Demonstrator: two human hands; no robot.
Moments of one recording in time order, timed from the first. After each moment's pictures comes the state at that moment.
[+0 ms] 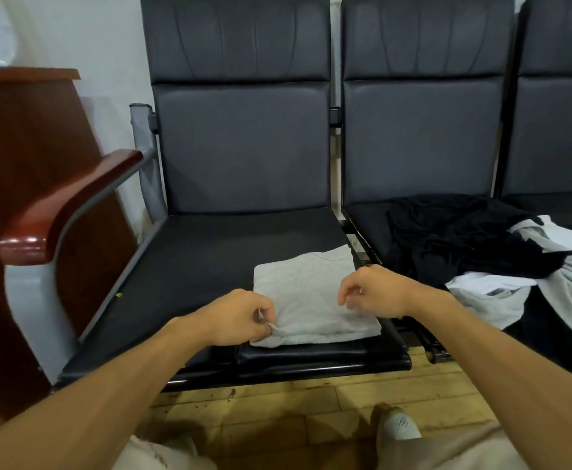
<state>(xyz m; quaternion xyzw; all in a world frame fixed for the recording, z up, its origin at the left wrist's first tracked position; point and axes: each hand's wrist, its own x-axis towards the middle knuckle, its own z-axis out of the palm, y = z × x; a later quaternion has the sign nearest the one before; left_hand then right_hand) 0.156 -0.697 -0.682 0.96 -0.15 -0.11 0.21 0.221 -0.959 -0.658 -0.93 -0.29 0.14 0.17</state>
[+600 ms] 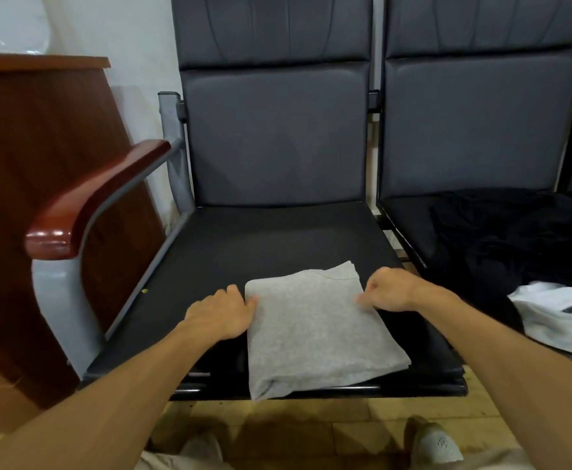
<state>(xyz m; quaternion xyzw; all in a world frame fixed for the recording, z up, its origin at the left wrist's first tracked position) 0.166 -0.659 -0.693 0.97 0.19 -0.14 0.11 0.262 -0.915 -0.678 -0.96 -0.13 0.20 0.13</state>
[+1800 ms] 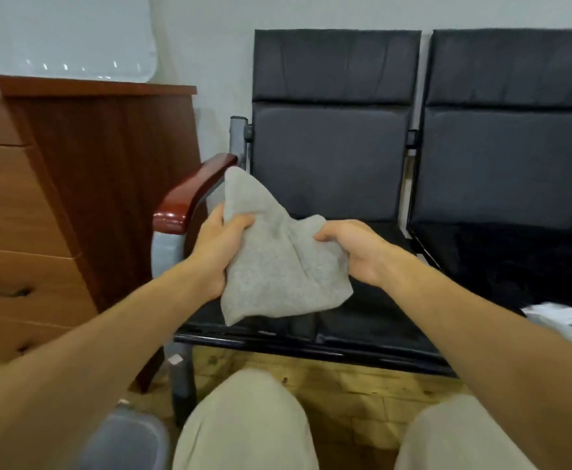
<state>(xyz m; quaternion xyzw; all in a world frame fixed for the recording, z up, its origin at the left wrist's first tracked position) 0.050 -0.636 -0.578 0.64 0.18 0.21 0.71 0.154 -0.800 -0.582 -0.74 -0.11 0.23 0.63</state>
